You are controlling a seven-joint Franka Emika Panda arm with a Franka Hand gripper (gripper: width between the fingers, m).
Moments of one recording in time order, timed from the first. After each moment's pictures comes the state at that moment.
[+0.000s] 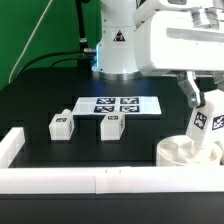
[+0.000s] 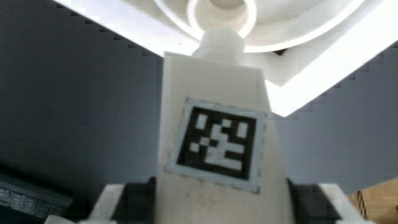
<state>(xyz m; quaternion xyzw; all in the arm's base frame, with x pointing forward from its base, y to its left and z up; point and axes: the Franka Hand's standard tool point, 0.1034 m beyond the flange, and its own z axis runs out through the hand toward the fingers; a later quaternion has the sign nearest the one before) 0.642 0.097 0.112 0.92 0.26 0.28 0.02</state>
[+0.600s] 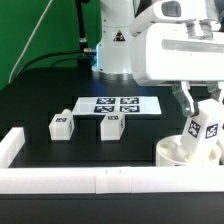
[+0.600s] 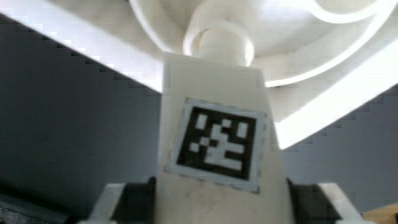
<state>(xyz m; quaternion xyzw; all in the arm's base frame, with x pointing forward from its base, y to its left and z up) 0.633 0.097 0.094 0.93 0.26 0.27 0.02</state>
